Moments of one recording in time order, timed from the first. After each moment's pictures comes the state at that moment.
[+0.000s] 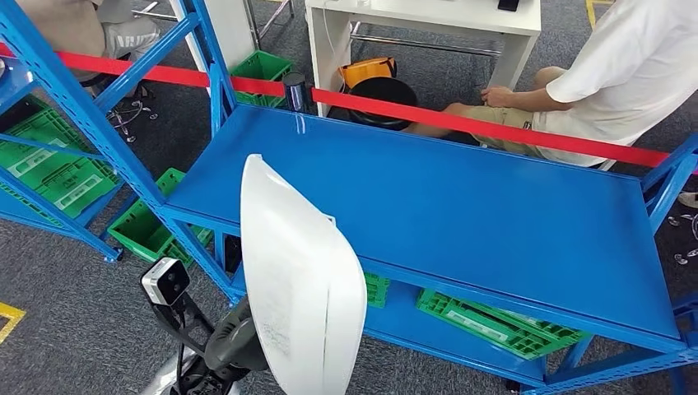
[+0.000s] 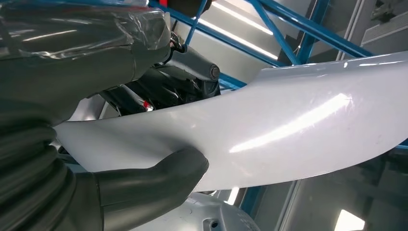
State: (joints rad) left arm -0.12 0.13 -0.71 -1.54 1.12 -0.87 -0.23; right arm 0.05 -0.13 0.67 -0.31 -0.68 -0.06 0.09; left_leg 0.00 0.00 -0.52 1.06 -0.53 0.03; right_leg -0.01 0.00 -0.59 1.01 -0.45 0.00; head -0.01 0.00
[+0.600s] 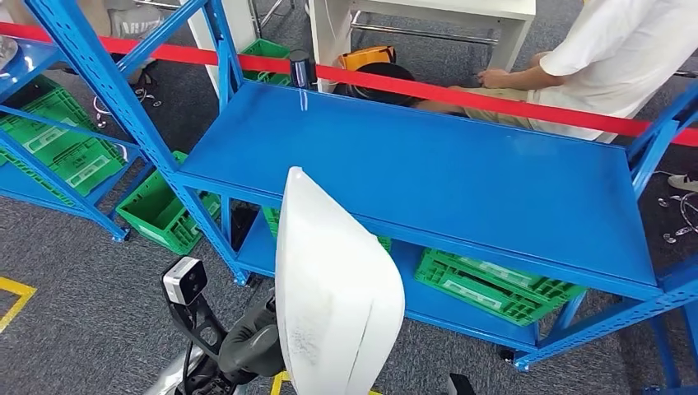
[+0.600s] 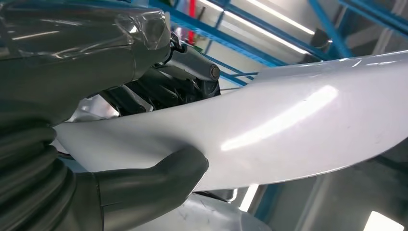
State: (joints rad) left arm -0.12 0.14 -0.74 -1.54 1.12 -0.83 -0.16; right arm -0.02 -0.08 0.69 -0.33 -0.68 -0.02 0.09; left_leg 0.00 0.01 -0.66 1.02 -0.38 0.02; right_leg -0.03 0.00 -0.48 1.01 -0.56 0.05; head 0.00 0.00
